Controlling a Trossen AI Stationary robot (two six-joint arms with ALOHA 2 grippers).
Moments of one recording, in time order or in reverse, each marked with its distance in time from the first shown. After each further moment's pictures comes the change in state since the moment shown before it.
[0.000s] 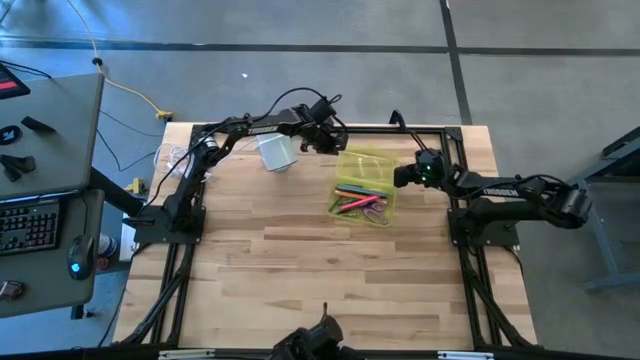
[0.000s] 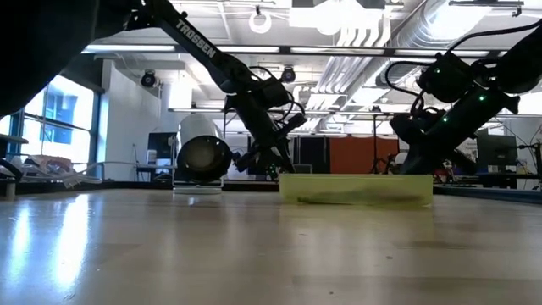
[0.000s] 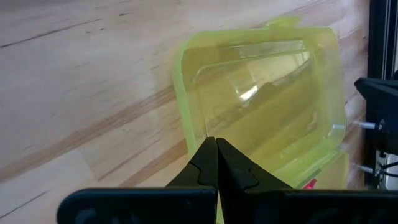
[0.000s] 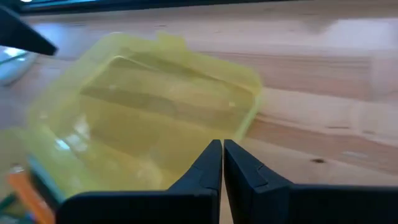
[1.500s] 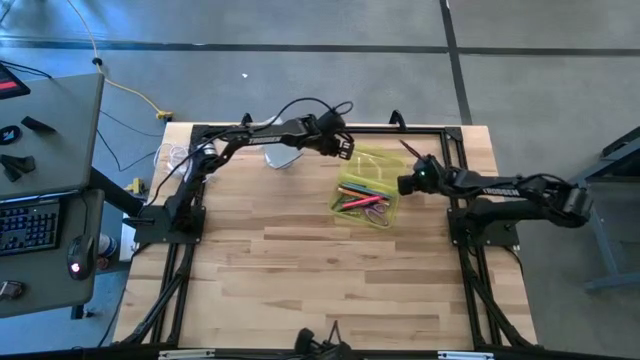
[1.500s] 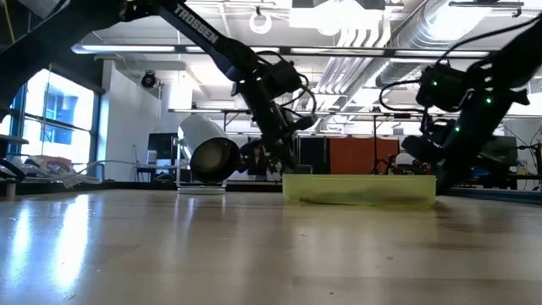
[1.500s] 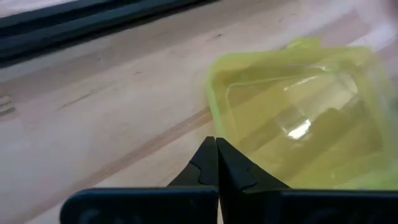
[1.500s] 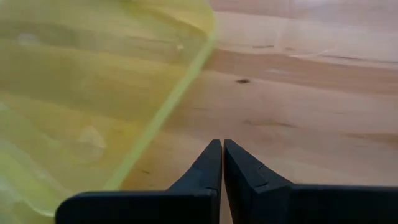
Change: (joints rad) left arm -0.111 -0.043 -0.016 0.028 -0.400 0.124; right arm 0.052 -0.006 0.048 -0.364 0.121 0.084
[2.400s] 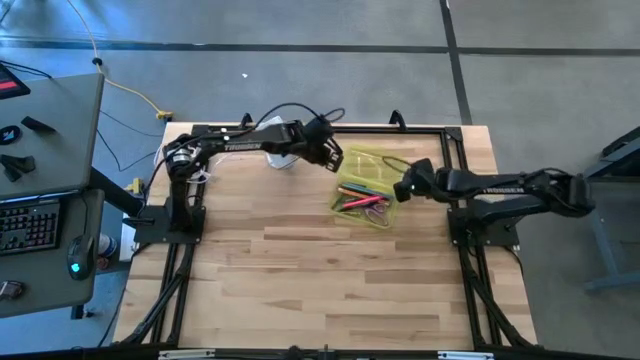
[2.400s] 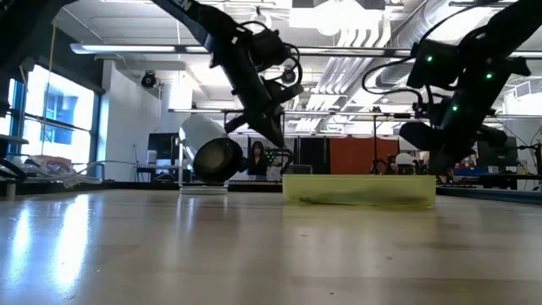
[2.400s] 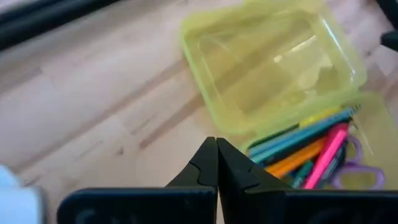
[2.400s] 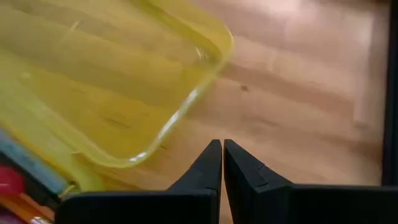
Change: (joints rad) left arm -0.067 -0.241 -0.207 -0.025 -0.006 0.090; right arm 0.305 -0.002 0.170 -0.341 0.293 0.109
